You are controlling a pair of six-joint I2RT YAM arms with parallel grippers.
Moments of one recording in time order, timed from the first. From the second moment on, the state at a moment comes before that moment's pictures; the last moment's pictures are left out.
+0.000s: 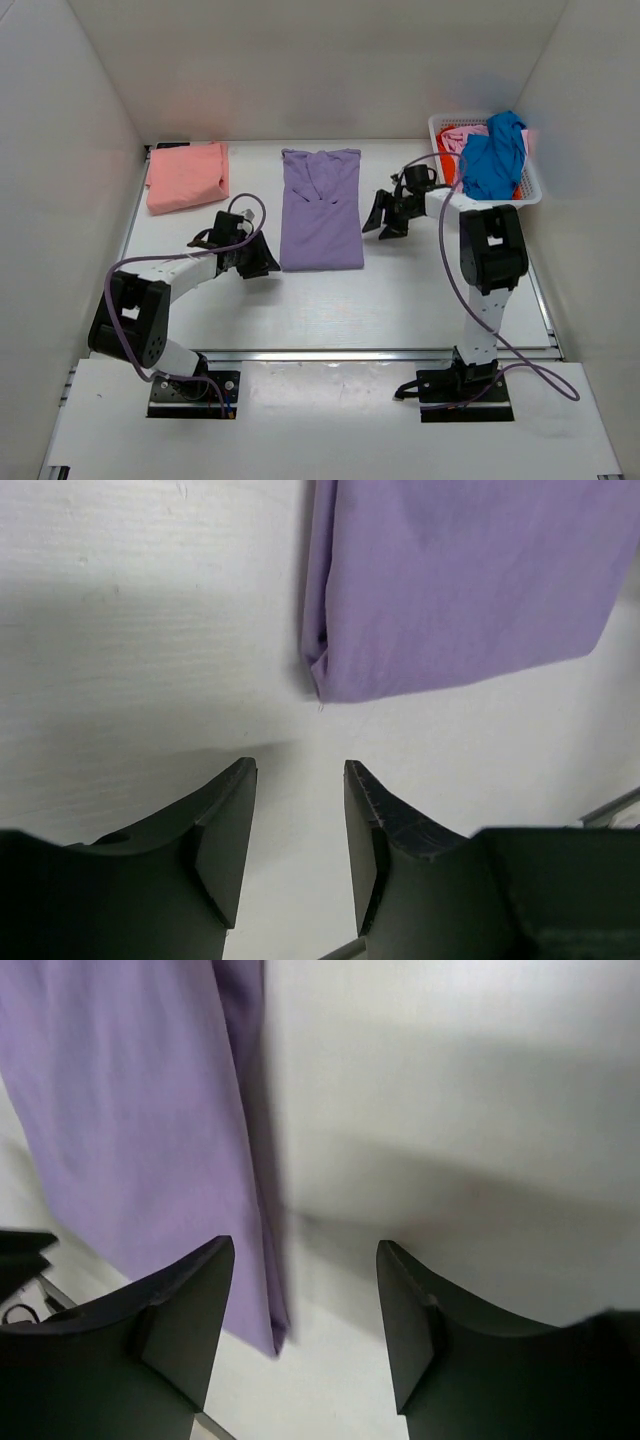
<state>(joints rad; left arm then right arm) -0.29 1.47 0.72 -0.22 0.31 -0.58 0.19 2.07 1.43 -0.42 -0.52 0.38</state>
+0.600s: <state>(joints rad) -0.37 1.57 0.67 0.04 0.24 -0.83 0.30 1.72 0.83 -0.02 -0.57 0.66</state>
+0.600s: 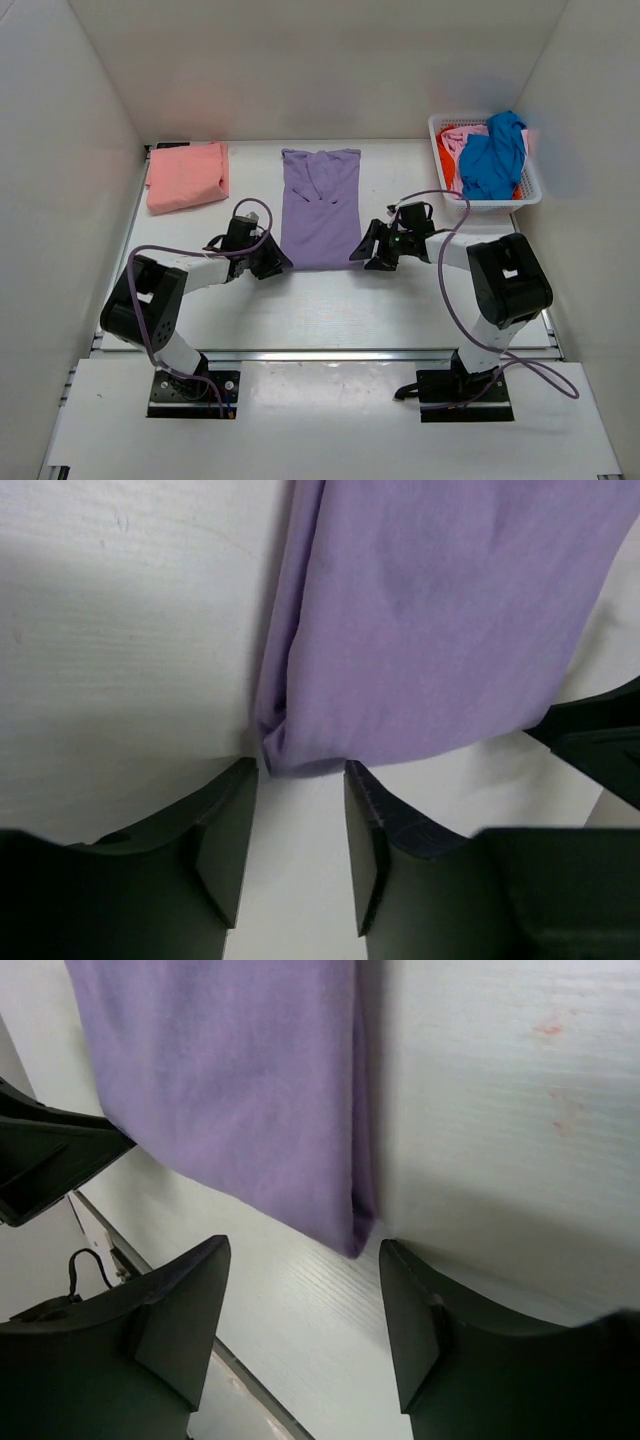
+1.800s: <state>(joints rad) -0.57 0.49 0.17 -0.43 0.39 -0.97 0.55 0.99 0.33 -0.30 -0.69 0.73</state>
